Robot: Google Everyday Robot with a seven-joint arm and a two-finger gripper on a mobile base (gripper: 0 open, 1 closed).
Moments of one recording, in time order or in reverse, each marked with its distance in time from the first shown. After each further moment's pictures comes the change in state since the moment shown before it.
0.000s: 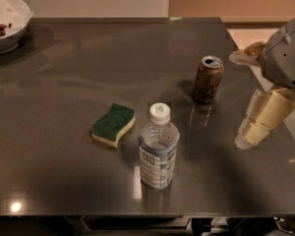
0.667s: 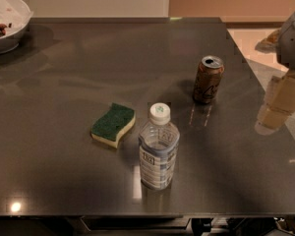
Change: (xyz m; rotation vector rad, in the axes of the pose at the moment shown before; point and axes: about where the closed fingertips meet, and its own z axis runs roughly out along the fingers) arm 0.037 -0.027 -0.025 0.072 0.247 0.077
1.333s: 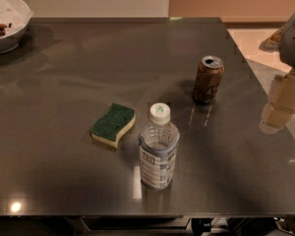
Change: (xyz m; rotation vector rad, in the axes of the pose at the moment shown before) arm 0.007 -0.003 -0.002 0.001 0.035 0.008
